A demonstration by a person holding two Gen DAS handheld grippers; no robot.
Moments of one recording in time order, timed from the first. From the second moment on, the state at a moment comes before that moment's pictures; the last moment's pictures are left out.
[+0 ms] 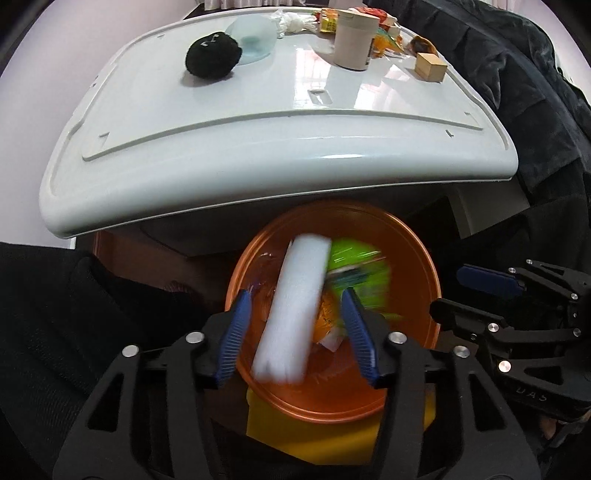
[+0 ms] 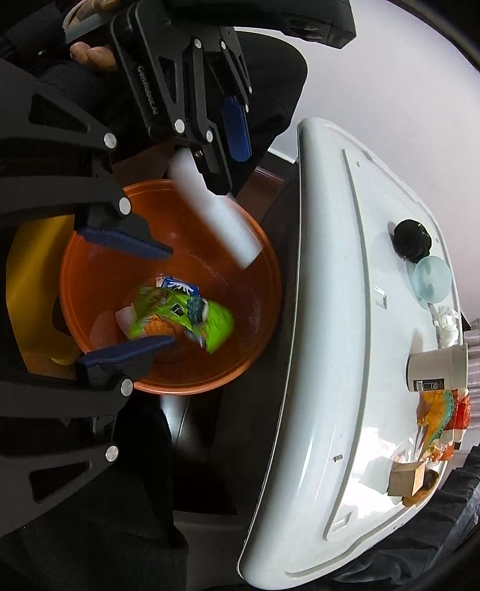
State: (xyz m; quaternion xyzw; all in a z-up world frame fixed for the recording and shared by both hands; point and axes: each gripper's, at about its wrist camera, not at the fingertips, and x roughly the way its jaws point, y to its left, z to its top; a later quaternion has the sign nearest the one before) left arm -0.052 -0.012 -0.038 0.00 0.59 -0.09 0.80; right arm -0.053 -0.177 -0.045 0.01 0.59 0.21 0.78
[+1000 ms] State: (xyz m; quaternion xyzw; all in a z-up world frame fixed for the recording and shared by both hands) left arm 0.157 0.018 -0.019 -0.01 0.51 0.02 0.86; right arm 0.013 -0.226 -0.029 0.07 0.55 0.16 0.82
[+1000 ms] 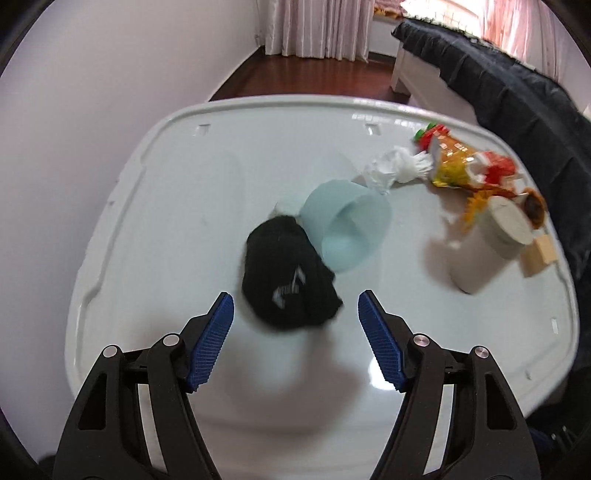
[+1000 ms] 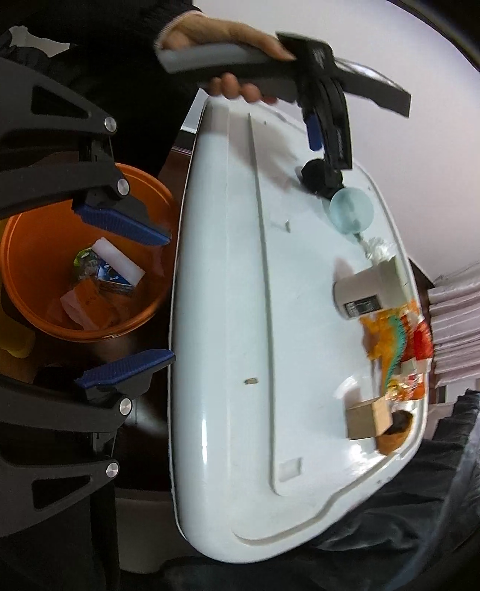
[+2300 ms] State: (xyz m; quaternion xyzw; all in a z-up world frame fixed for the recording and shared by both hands) left arm 0.031 0.018 0.000 -0.02 0.46 -0.03 0.89; right arm 0.211 -0.150 -0.044 0.01 0.49 0.06 0.87
